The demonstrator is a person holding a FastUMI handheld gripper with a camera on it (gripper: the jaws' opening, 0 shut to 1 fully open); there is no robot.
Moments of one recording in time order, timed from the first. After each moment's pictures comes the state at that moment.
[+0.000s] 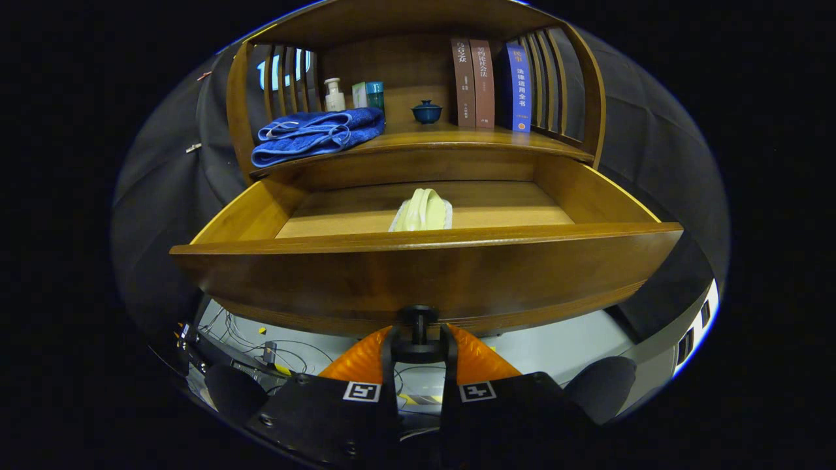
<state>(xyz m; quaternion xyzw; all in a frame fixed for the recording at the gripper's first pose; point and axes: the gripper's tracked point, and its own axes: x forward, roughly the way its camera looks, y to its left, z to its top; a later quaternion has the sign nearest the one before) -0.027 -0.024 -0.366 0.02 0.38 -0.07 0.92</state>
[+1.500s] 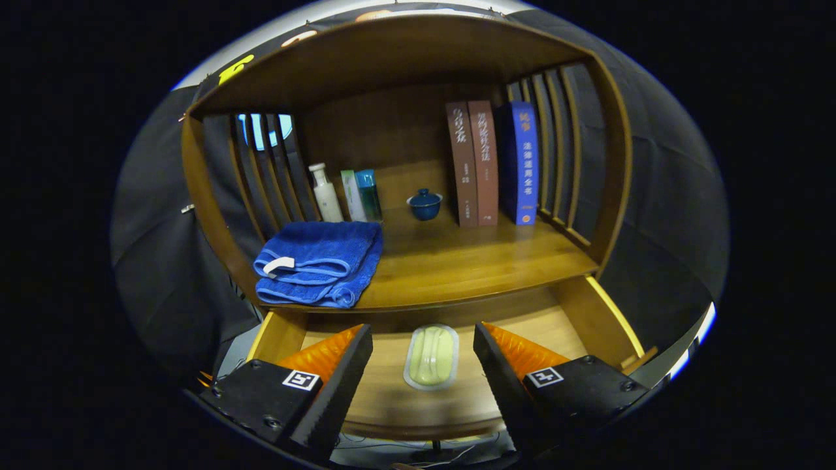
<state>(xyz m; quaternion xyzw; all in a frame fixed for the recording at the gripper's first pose) 0.129 -0.029 -0.237 0.06 0.31 -0.07 0.95</state>
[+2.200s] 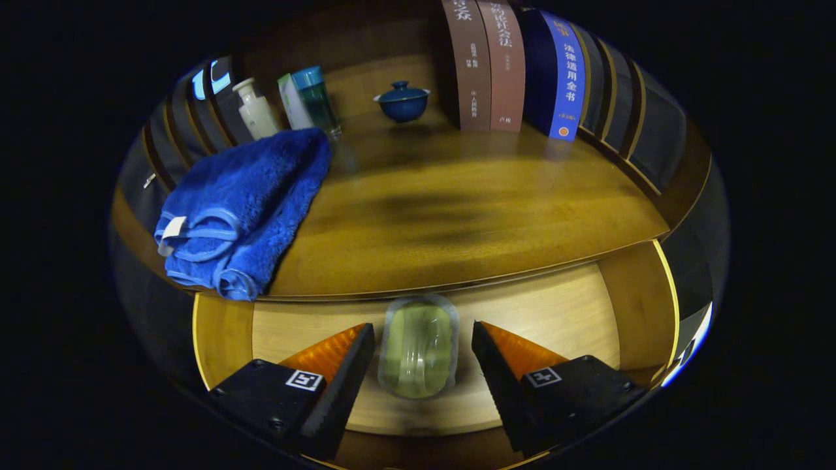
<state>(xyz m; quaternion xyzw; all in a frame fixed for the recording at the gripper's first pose) 0.155 -0.055 -0.349 0.06 0.50 -0.10 0.86</state>
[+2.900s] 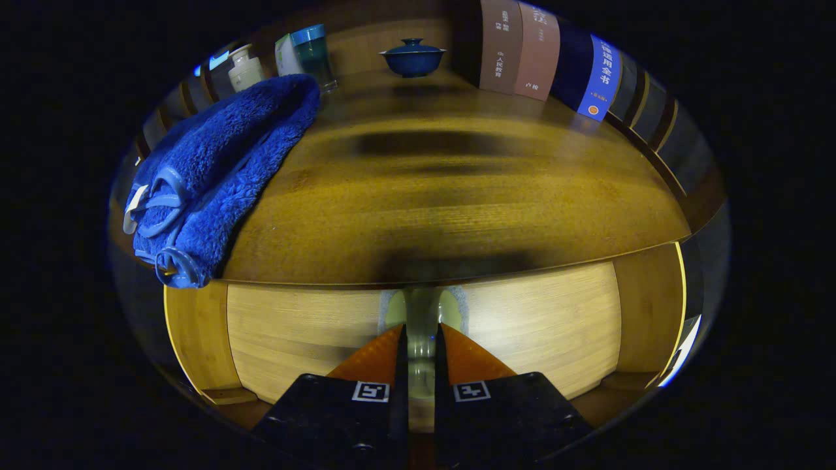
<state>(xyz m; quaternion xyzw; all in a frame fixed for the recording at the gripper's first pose) 0.152 -0.052 -0.379 0.03 0.55 -0.09 0.83</state>
